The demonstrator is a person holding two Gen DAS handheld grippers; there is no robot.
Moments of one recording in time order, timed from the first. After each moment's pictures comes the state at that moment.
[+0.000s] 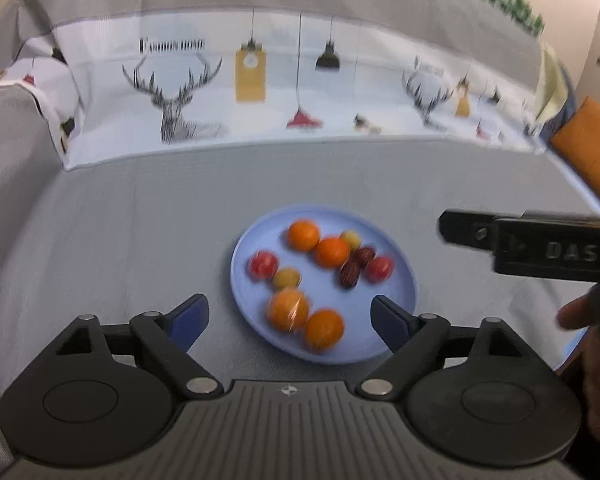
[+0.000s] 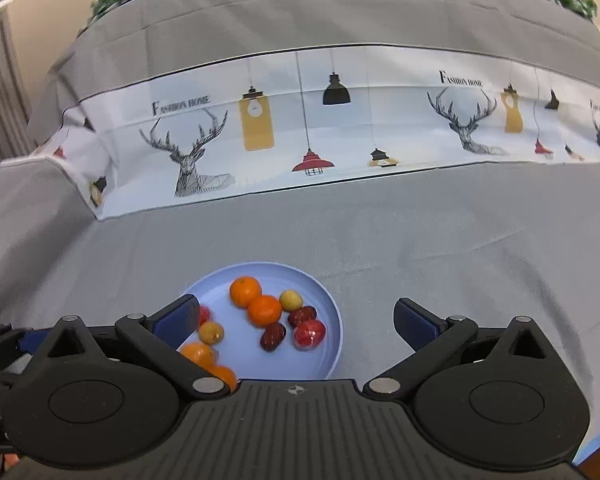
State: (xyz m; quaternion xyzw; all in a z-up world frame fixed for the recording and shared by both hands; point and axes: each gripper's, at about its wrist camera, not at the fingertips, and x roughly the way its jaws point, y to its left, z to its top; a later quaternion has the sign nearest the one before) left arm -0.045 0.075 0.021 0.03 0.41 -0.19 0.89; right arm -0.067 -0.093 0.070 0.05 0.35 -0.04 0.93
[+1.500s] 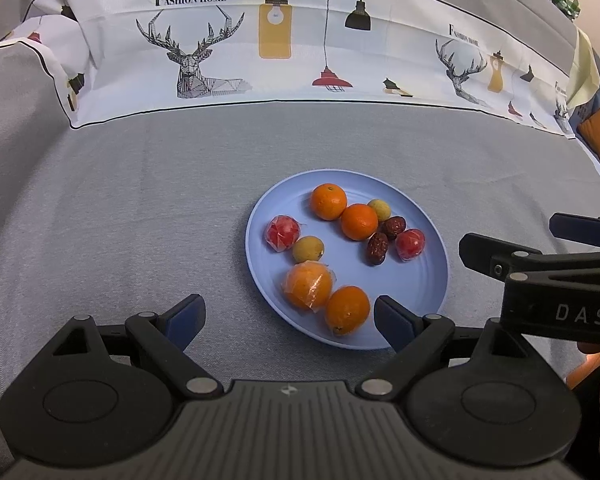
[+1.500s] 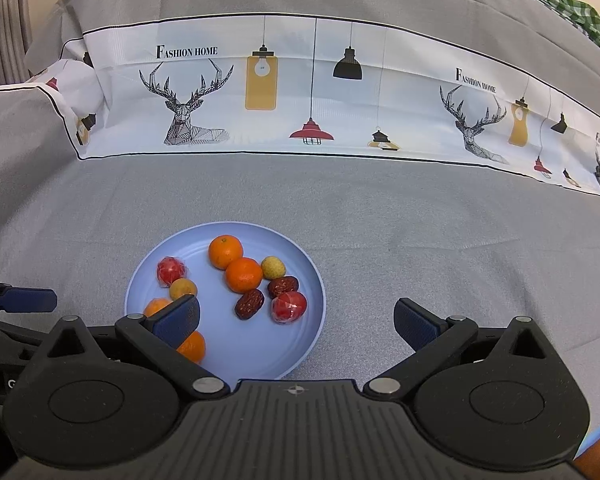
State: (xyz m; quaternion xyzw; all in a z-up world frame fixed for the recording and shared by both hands) left arm -0.022 0.069 0.001 0.03 0.46 -0.16 0.87; right arm -0.053 -0.079 0.049 -0.01 0.39 -0.05 0.92
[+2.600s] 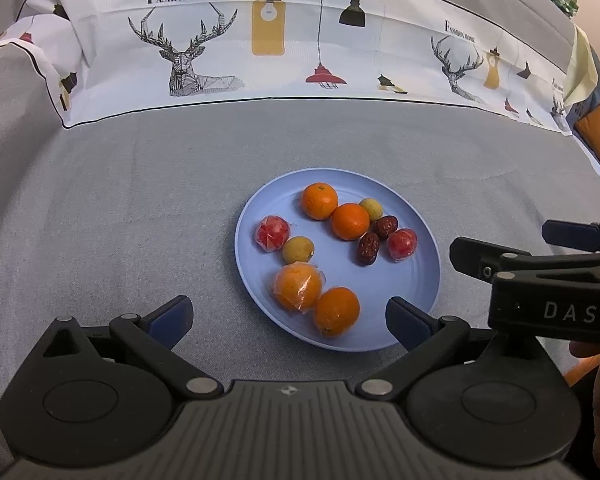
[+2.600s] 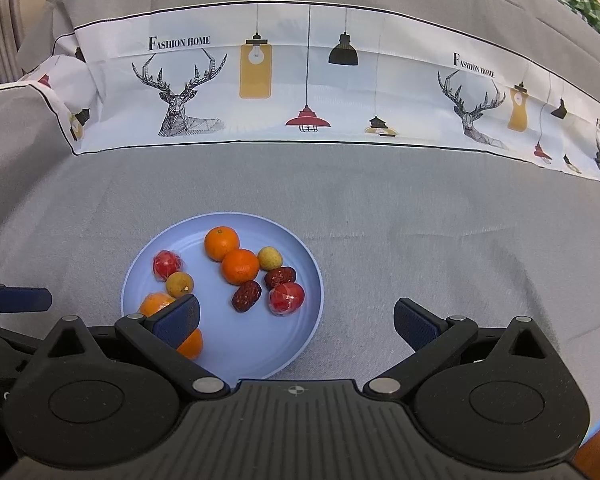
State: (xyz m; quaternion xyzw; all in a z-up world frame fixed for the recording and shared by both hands) left arm -0.020 0.062 0.002 0.02 0.46 -0.16 0.87; right arm -0.046 -0.087 0.046 0.01 0.41 -0.05 0.91
